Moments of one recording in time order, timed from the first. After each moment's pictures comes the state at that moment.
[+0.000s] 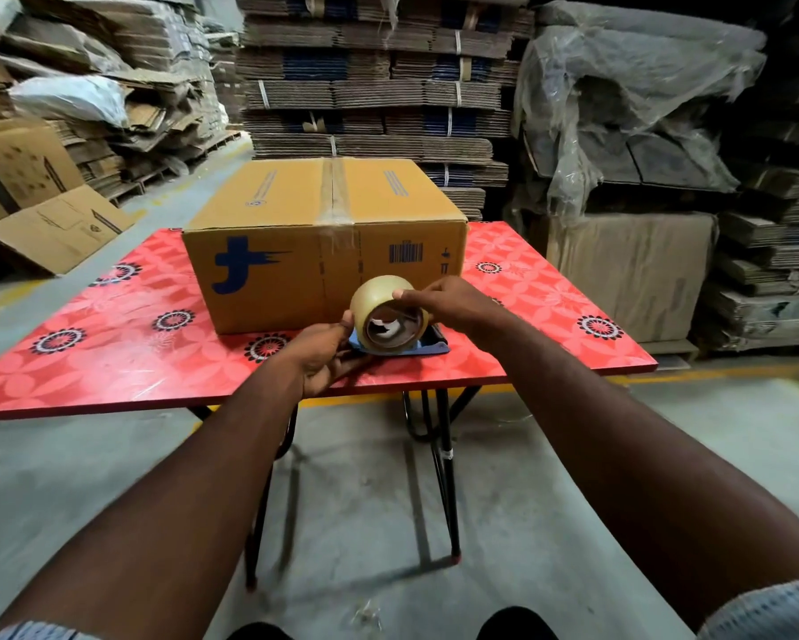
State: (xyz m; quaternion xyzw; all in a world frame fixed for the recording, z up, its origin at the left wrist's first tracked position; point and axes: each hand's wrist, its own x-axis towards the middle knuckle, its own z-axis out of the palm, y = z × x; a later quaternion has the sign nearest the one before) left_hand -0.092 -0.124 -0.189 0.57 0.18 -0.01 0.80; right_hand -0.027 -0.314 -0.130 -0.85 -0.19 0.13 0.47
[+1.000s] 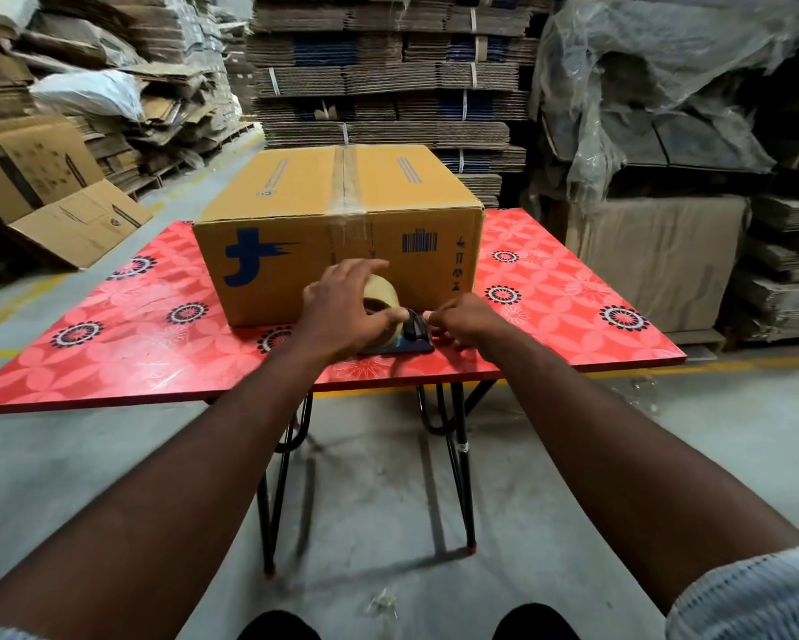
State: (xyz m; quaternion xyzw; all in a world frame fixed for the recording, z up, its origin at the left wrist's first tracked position) left_hand -0.088 -0.124 -0.164 0.96 0.02 0.21 0.19; right_hand 0.002 -0.304 -0.181 -0.86 -0.10 0.15 0.47
